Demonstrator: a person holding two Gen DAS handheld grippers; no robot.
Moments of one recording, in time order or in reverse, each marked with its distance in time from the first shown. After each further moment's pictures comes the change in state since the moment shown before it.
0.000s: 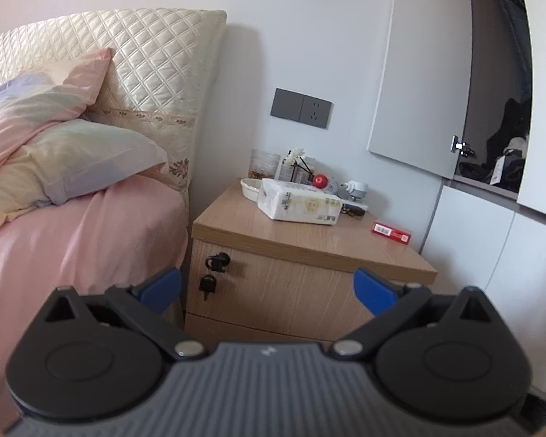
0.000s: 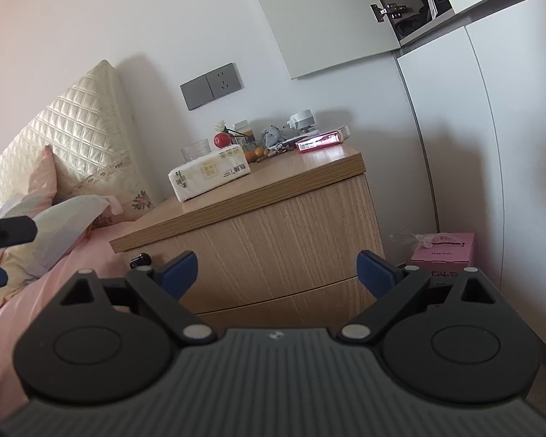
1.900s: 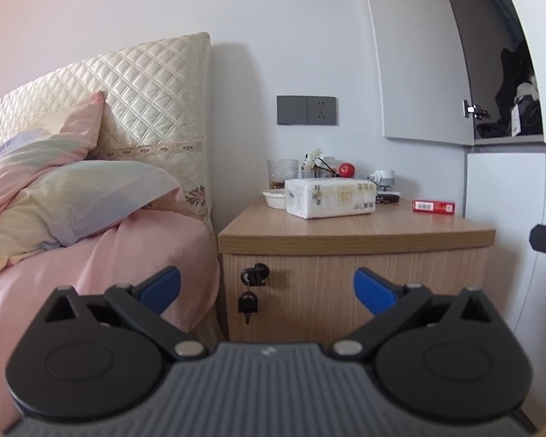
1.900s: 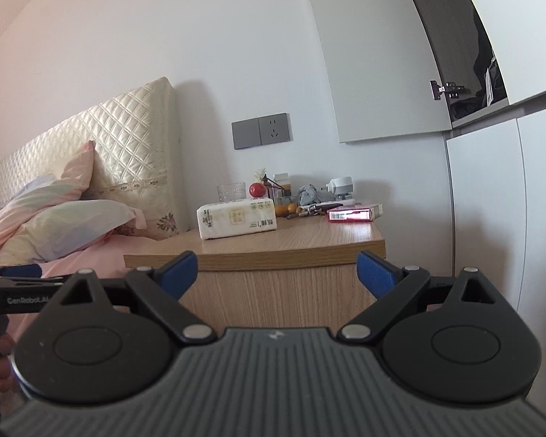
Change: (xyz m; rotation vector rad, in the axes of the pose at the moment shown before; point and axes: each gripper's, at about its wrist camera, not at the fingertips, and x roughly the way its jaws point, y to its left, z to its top) left arm 0.050 0.013 -0.038 0.211 -0.125 0.084; right arm 0.004 -0.006 0.026 -0.239 -0.169 0.131
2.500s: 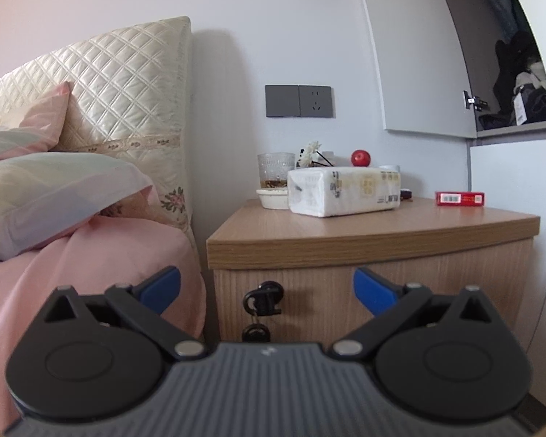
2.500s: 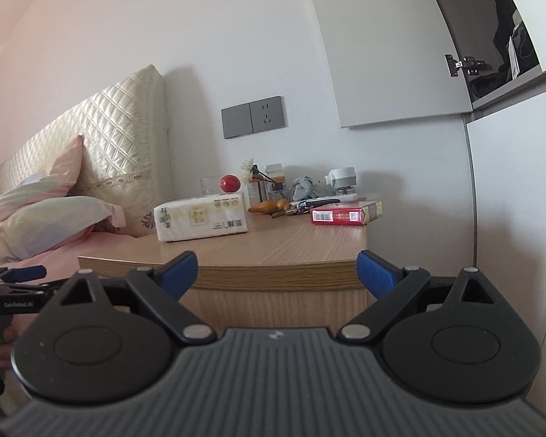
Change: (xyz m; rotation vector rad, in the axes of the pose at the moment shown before) left arm 0.121 0.031 -0.024 0.024 -0.029 -0.091; right arm 0.096 -0.084 -0.006 0.012 0.027 0.095
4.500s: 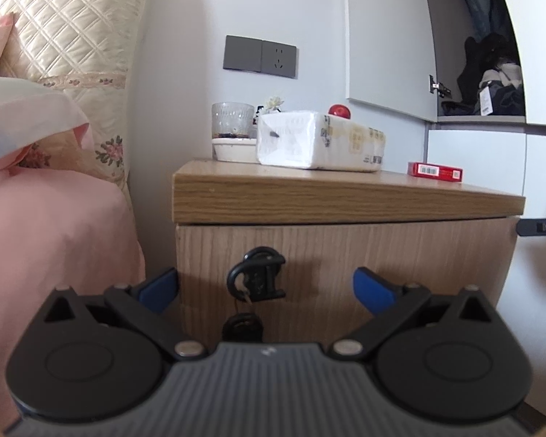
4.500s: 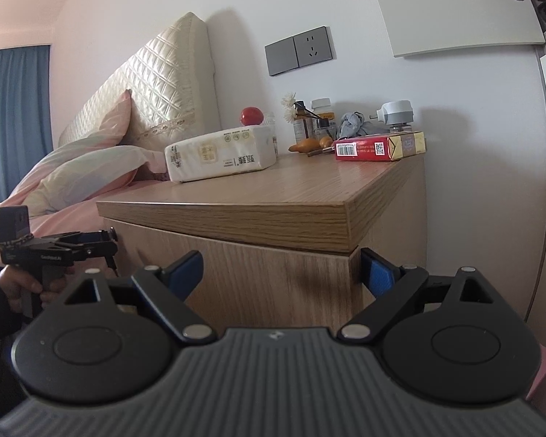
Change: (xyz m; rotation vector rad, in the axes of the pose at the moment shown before) left arm 0.066 0.032 -0.028 -0.042 0.073 -0.255; right arm 0.064 -0.067 -0.023 0.001 0.195 0.299
